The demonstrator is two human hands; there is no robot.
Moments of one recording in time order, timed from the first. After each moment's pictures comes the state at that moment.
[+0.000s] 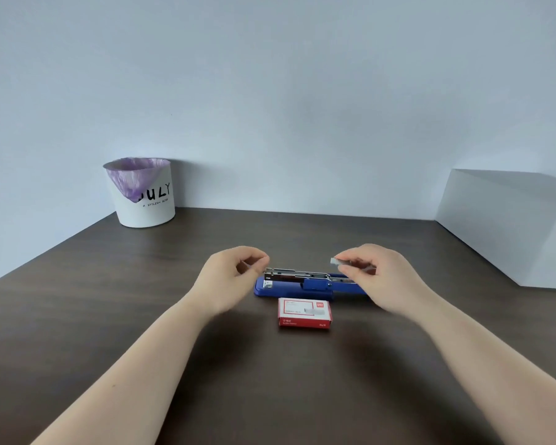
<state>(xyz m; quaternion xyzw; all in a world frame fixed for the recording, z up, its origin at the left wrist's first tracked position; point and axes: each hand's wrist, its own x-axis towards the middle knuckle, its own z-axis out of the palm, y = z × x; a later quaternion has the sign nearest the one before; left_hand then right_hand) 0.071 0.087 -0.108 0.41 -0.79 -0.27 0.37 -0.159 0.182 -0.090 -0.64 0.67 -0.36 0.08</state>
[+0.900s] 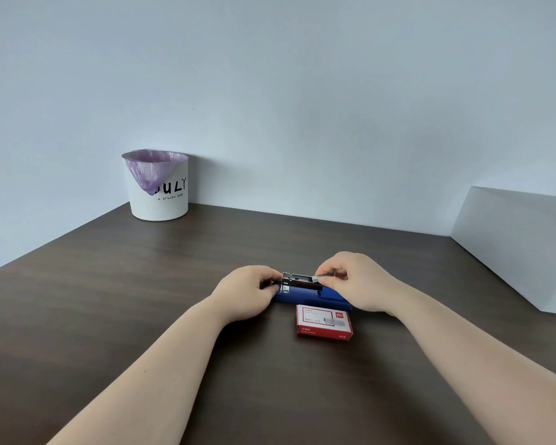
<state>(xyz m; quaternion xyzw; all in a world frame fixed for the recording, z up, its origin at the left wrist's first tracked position) 0.070 0.063 -0.130 0.45 -0.83 -0.24 0.22 -0.121 0.136 -0.085 -0.71 0.67 -0.20 0.09</state>
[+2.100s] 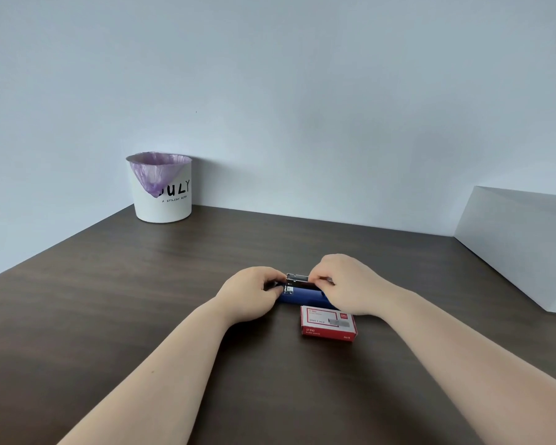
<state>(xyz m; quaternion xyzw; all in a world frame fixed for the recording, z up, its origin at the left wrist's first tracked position) 0.071 0.065 -0.128 0.44 -0.83 -0.24 0.22 -0.106 0.125 -0.087 -0.77 0.64 -0.09 0.00</state>
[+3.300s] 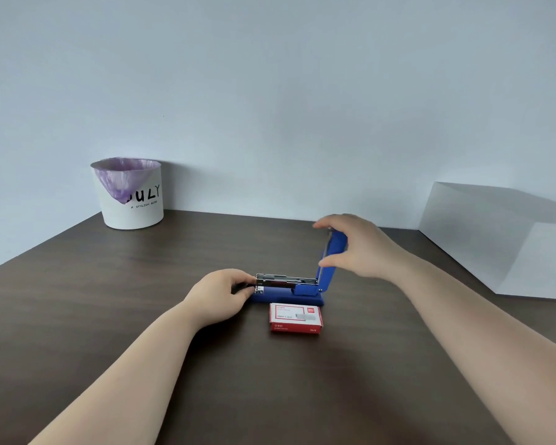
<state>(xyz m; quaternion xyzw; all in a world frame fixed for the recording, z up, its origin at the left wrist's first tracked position) 0.071 0.067 -0.131 0.45 -0.84 -0.22 0.22 -0.160 0.152 -0.043 -0.71 0.66 -0.24 0.01</state>
